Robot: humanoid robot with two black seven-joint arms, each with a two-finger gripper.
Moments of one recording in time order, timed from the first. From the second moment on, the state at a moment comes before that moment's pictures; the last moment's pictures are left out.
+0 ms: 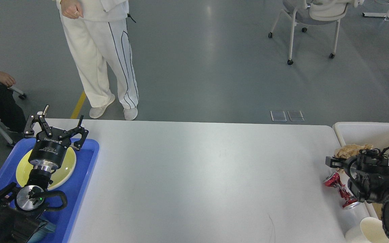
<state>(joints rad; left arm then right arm) -0.47 0.33 -0.89 -0.55 -0.34 -0.73 -0.31 0.80 -0.24 -1.35 0.15 -0.02 0.02 -0.01</state>
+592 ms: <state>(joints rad) -0.47 0.33 -0.89 -0.55 -0.35 -0.73 -0.31 0.76 -0.23 -1.31 0.15 0.00 0.01 -0.01</state>
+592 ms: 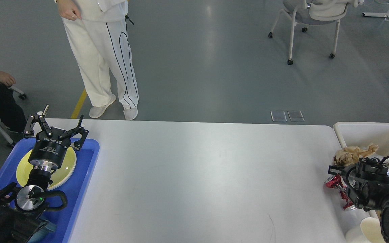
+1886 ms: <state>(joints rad) -0.47 0.33 -0.89 -0.55 -0.35 -0.73 -0.31 1.76 -0.27 -1.20 1.01 -0.01 0.58 0.15</state>
